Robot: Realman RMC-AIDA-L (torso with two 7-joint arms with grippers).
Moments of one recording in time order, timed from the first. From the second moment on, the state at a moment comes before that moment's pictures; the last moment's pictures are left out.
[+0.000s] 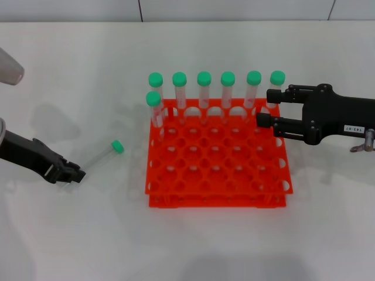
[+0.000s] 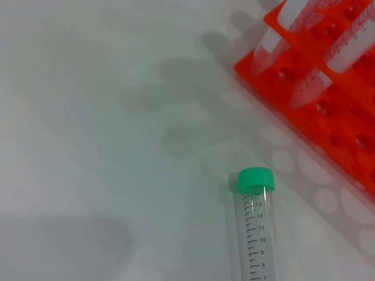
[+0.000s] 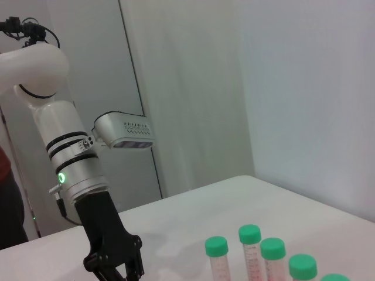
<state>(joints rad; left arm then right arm) -0.67 -1.99 0.75 0.77 2.68 1.55 -1.90 0.37 2.00 -1.26 -0.89 -1.47 -1.36 1.43</state>
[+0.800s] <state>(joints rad) -0.68 -1.97 0.74 0.76 2.62 1.55 -1.88 0.37 2.00 -1.26 -0.89 -1.47 -1.34 1.43</state>
